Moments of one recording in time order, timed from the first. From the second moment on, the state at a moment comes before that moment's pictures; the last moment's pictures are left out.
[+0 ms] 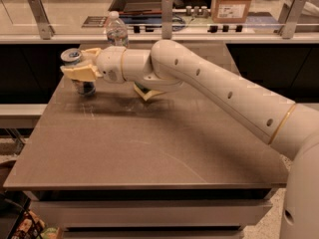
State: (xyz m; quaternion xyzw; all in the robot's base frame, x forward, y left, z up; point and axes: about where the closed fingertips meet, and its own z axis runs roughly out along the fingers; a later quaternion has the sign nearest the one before) arm 0.637 0.221 0.921 -0.49 0.53 0.41 0.56
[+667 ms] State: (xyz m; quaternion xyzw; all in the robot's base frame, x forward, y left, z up) arm 0.630 0.194 0.969 -0.51 0.49 0.36 0.61
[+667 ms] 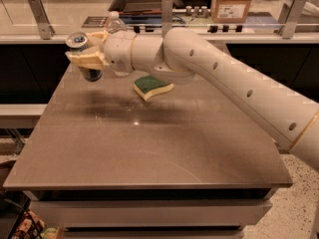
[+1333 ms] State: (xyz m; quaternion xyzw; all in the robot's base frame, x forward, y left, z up) arm 0.612 0.171 1.027 -0.54 0.44 0.30 0.66
